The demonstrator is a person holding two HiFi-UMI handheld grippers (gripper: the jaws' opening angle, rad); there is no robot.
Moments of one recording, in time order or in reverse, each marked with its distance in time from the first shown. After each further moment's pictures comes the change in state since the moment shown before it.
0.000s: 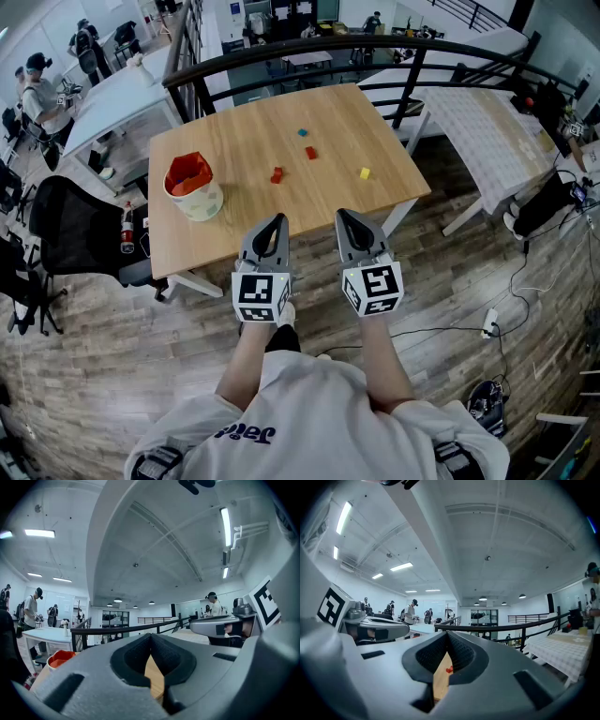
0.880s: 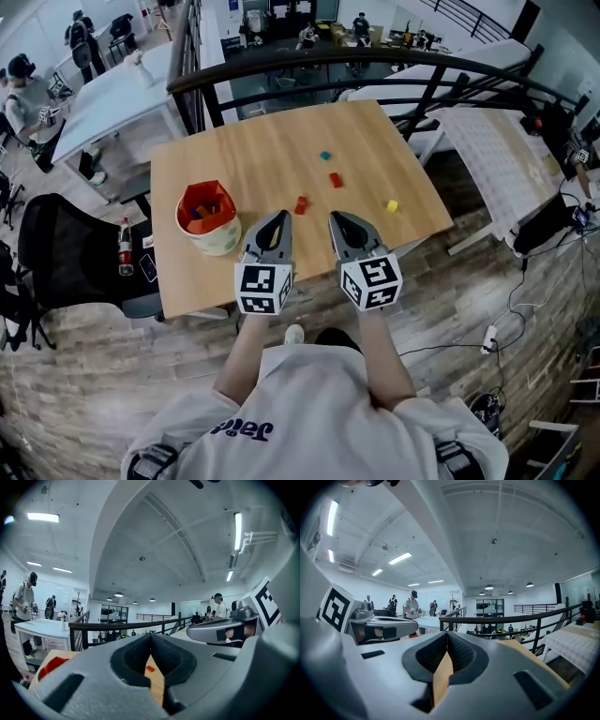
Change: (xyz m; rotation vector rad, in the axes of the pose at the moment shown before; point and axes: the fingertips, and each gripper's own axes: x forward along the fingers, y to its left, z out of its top) left arm 0.105 0.180 -0.024 -0.064 0.040 -0.034; right arm 0.211 0.041 -0.020 0.042 0.122 0.061
